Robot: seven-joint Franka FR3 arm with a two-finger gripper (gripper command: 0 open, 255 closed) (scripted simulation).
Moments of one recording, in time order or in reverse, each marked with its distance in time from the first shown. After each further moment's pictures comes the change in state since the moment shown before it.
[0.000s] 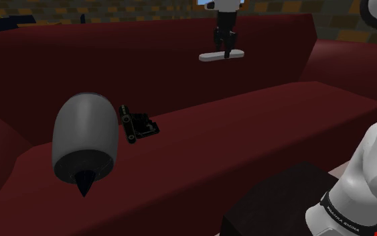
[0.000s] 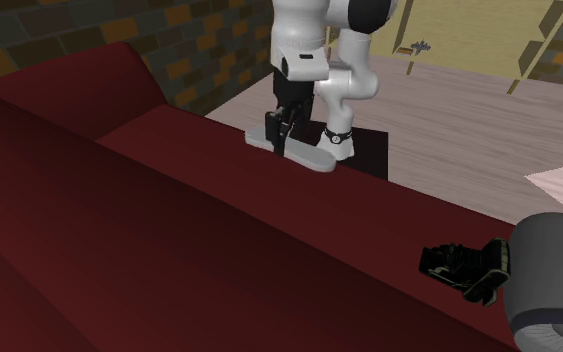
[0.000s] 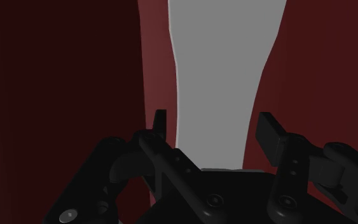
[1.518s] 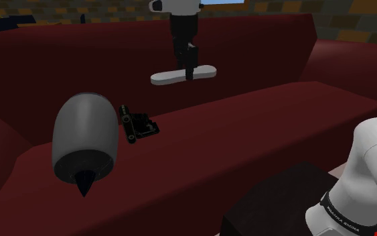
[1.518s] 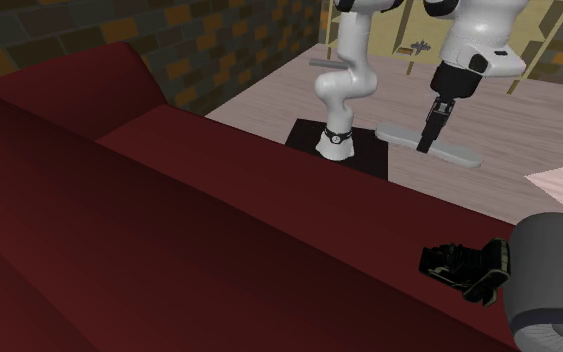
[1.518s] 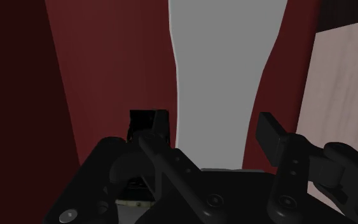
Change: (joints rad) arm 0.278 -0.184 0.284 -0.210 -0.076 0.005 0.566
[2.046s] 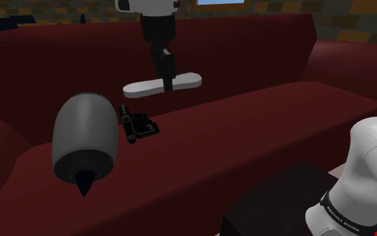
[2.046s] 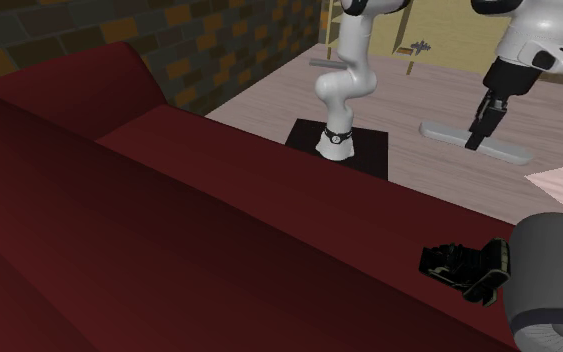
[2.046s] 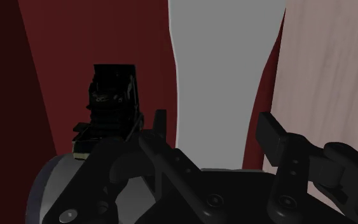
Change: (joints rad) arm 0.088 0.062 0.099 0.084 -0.004 -0.035 0.185
